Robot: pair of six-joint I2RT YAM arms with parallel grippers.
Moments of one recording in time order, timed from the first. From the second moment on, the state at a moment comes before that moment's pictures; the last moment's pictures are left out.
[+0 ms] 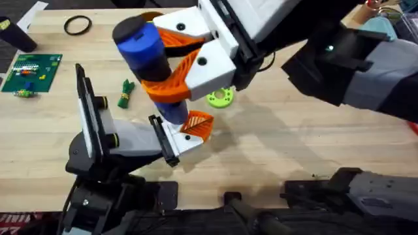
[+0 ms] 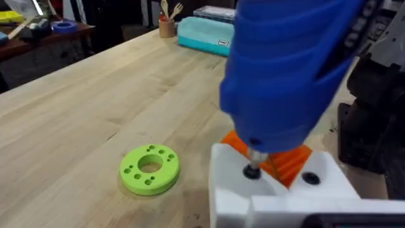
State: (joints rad) left arm -0.22 0.00 0.03 -0.11 0.89 0.02; right arm 0.72 1.40 1.00 0.63 -1.25 0.10
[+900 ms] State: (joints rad) left arm -0.22 0.00 0.03 -0.11 0.89 0.02; right arm 0.72 1.41 1.00 0.64 -1.25 0.11
